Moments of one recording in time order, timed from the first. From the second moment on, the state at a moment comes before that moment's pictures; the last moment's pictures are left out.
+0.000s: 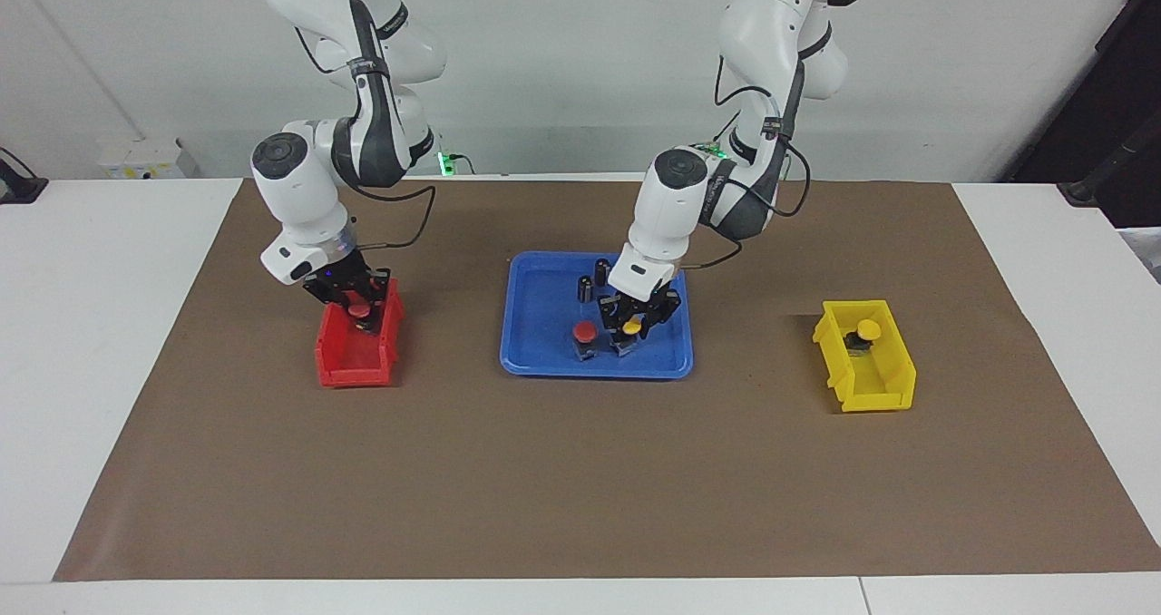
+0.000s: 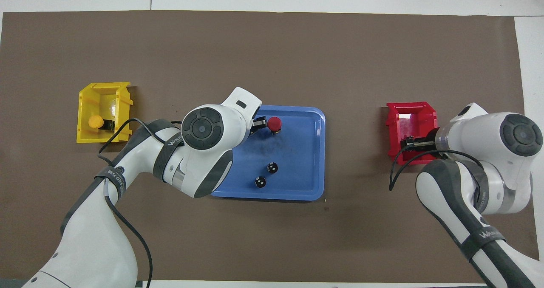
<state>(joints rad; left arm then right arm) -0.66 0.30 0.00 -1.97 -0.05 2.49 -0.73 0.09 -0.03 -0.07 -2.37 0.02 2.39 -0.03</state>
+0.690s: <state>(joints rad) -0.53 0.20 0.02 -1.87 -0.05 2.22 -0.46 0.27 0.09 -0.06 -1.84 0.03 1.97 0.24</state>
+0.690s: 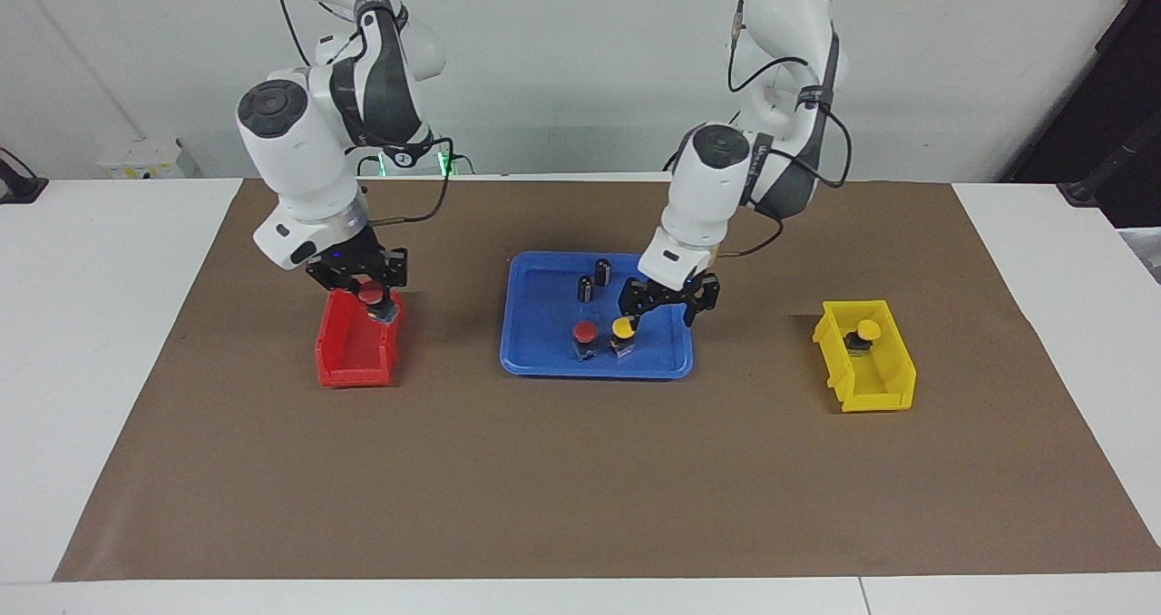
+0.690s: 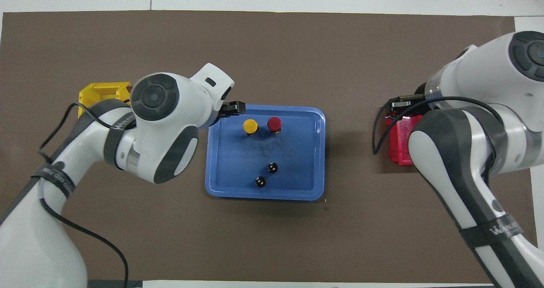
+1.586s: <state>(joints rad) -0.13 0.16 0.04 -1.86 -0.03 2.08 0.01 0.54 0.28 -0.05 -1.90 0.03 2.23 0.56</state>
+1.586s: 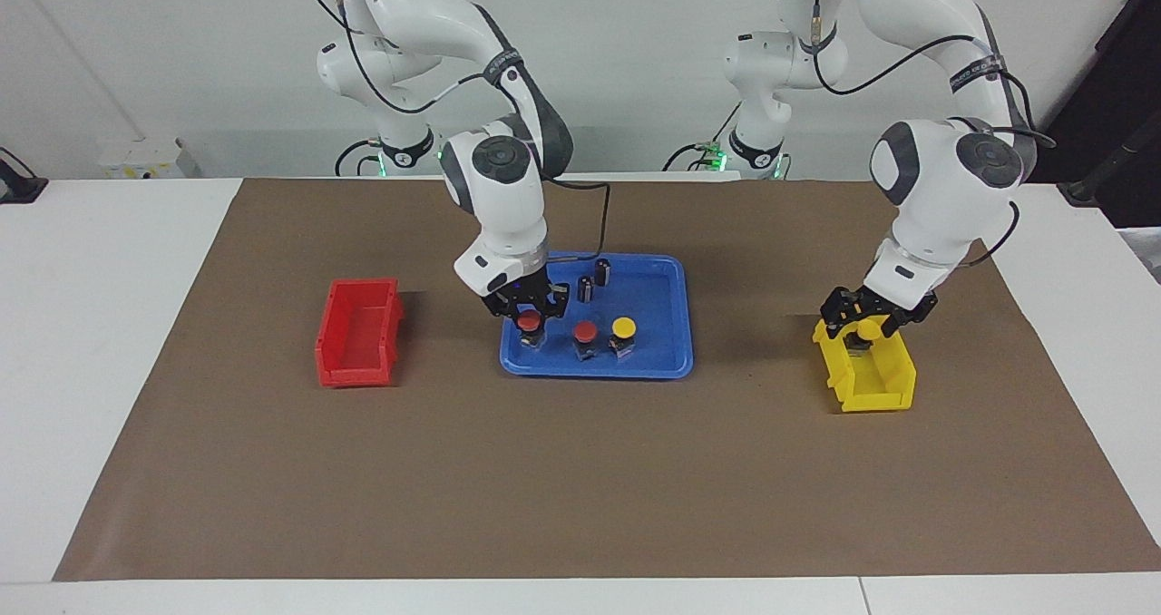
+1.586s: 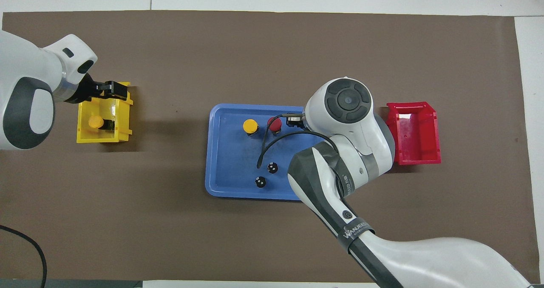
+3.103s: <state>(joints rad) -0.05 0.11 0.04 -2.09 -0.02 2.27 0.03 0.23 0.11 -0.09 -1.61 0.01 1.78 0.38</state>
